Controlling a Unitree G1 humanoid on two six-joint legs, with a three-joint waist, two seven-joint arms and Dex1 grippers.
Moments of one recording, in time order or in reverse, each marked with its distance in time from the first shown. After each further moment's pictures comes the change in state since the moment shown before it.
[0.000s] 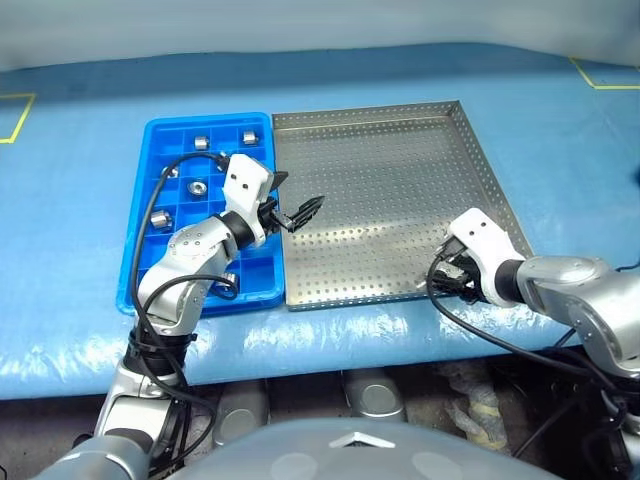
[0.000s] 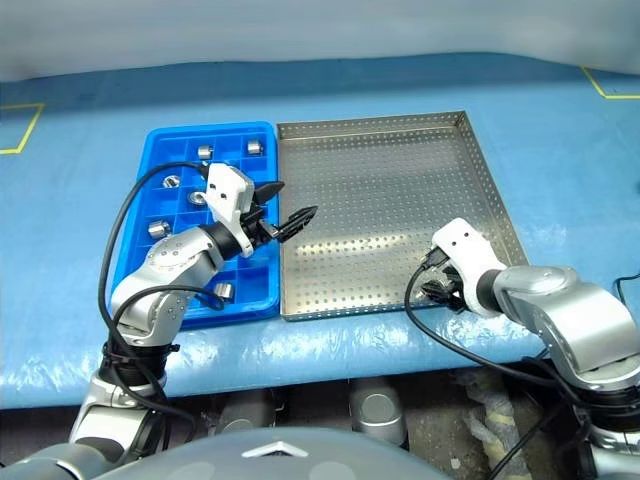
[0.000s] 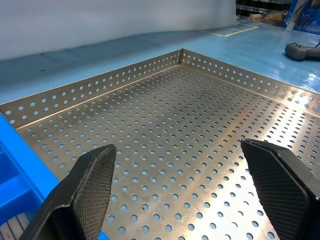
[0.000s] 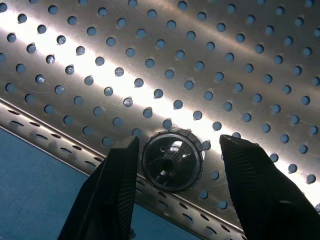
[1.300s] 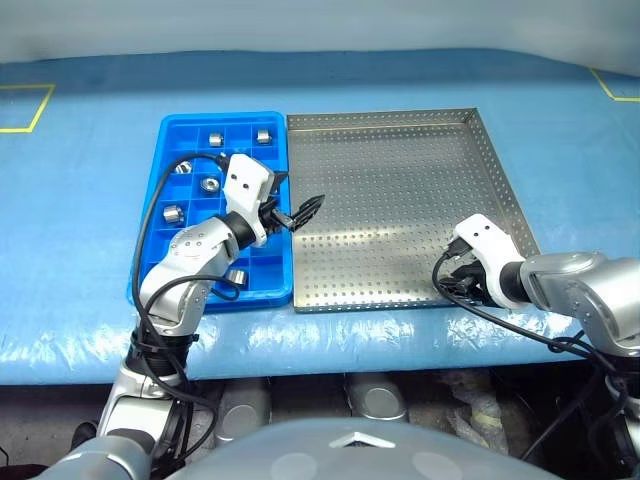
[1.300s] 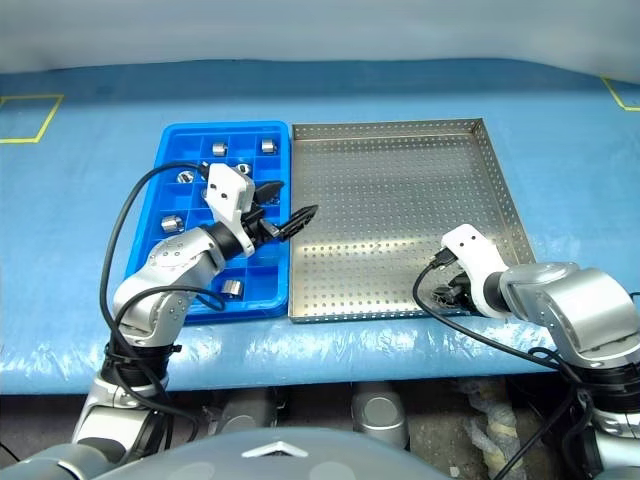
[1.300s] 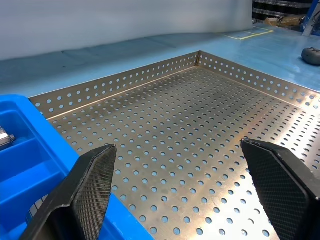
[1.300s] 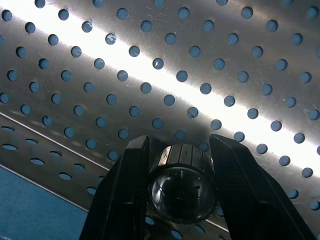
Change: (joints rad) left arm 0.002 -0.011 0.000 0.000 0.002 0.000 0.014; right arm -0.045 -0.029 0.036 0.149 0.037 0.039 0.017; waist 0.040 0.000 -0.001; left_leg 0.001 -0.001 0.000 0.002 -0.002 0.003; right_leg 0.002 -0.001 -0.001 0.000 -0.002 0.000
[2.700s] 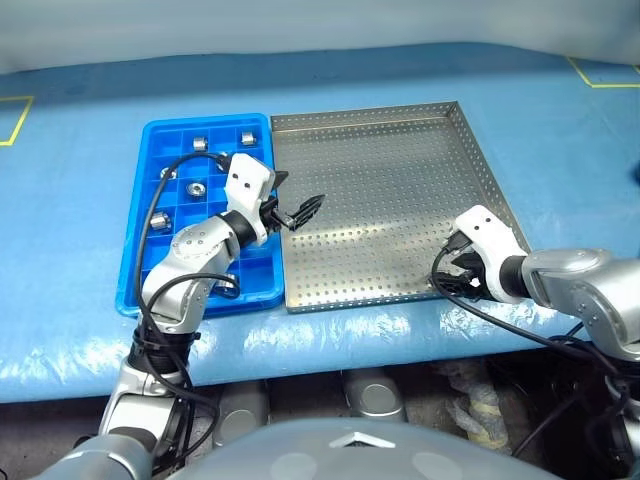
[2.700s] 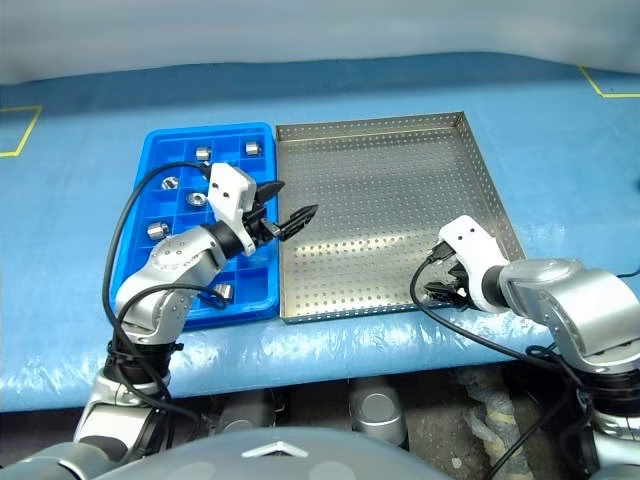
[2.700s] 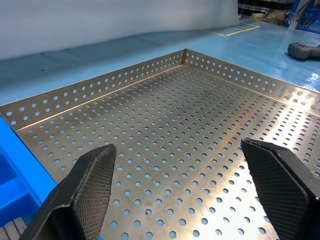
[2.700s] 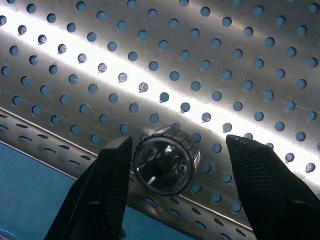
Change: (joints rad) left arm -0.004 -0.008 0.001 0.019 0.019 -0.003 -0.009; right arm -0.012 0.031 -0.052 -0.049 0.008 0.013 -0.013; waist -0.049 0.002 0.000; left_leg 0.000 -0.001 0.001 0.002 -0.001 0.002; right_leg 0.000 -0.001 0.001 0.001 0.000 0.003
